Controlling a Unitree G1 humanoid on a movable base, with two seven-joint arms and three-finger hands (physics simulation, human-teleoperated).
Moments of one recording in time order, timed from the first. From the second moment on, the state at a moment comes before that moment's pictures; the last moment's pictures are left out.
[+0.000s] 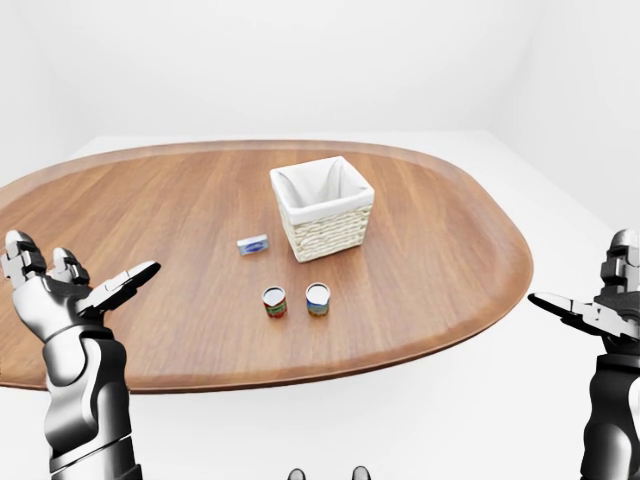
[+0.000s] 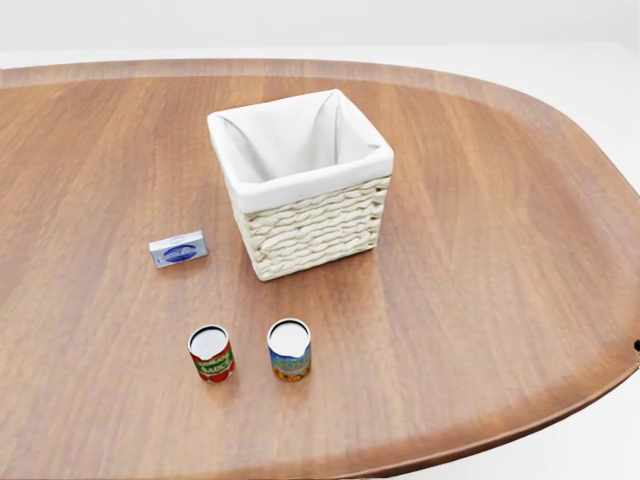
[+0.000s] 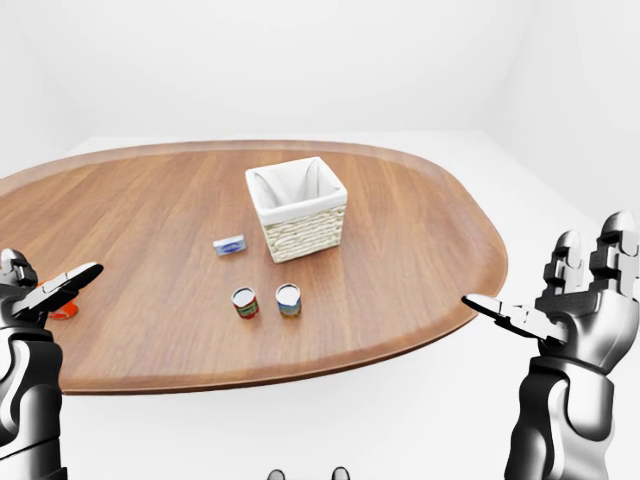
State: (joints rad) left arm -0.14 0.30 0.51 -0.09 -0.43 0.09 0.26; right arm 0.06 -0.18 -0.64 -0.43 0.43 0.09 0.03
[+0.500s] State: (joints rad) left arm -0.14 0.30 0.51 -0.08 -0.43 0.09 0.26; right arm 0.06 -0.18 -0.64 -0.43 0.43 0.09 0.03
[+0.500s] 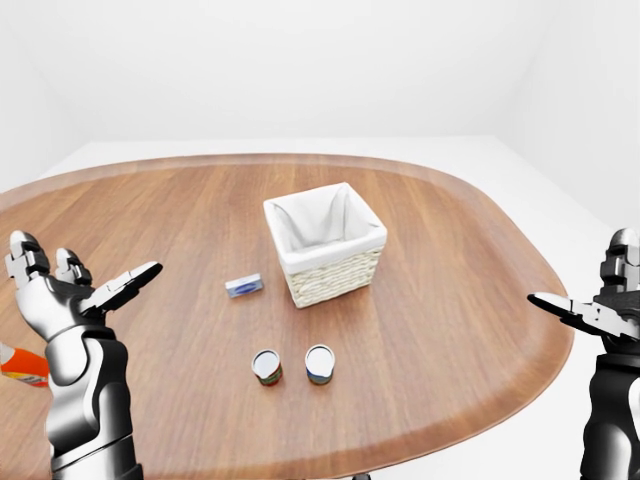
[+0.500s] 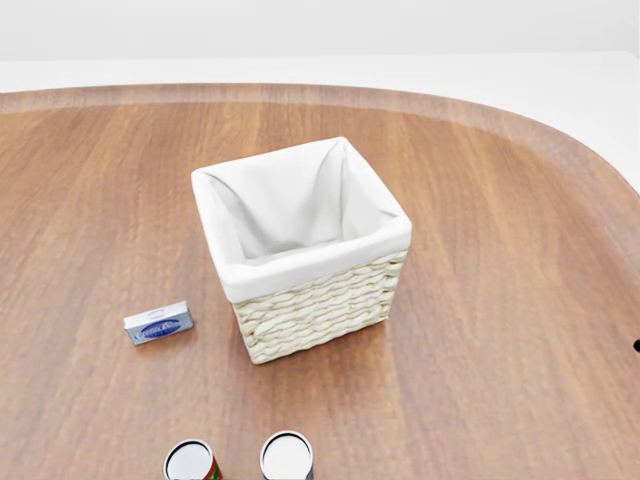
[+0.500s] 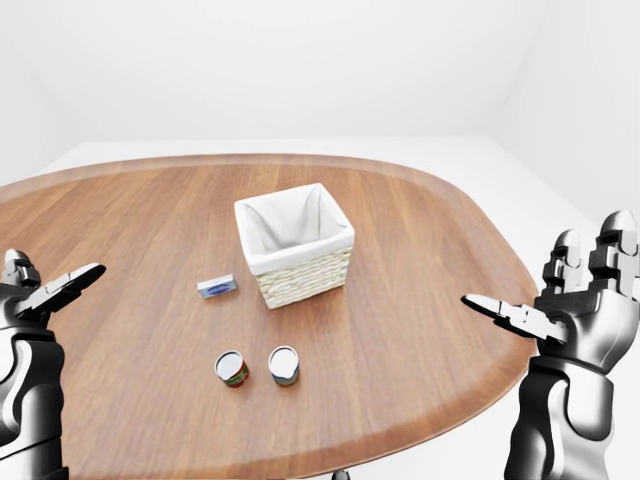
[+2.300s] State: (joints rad) left arm -0.10 0.15 -0.03 0.48 0.92 -0.06 -0.10; right arm 0.06 -0.17 -0.62 -0.43 0.44 0.09 0.06
